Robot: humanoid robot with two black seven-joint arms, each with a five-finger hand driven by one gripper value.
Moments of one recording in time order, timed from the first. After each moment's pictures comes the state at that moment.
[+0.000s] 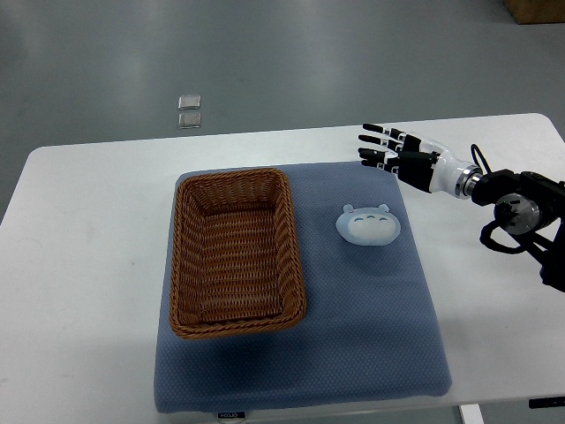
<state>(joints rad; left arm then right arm) 0.05 0.00 -0.12 -0.16 0.07 -0.06 0.04 0.78 -0.36 0.56 0.73 -0.17 0.38 0.07</state>
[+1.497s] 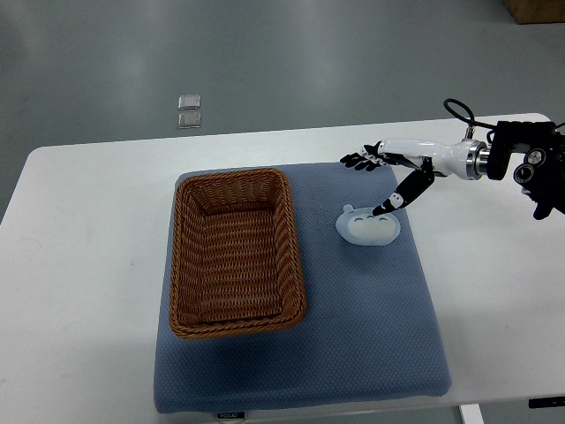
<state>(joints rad) 0.04 0.00 -0.12 -0.15 0.06 -0.05 0.04 0.89 -0.49 0.49 0.92 -1.29 0.53 0.34</state>
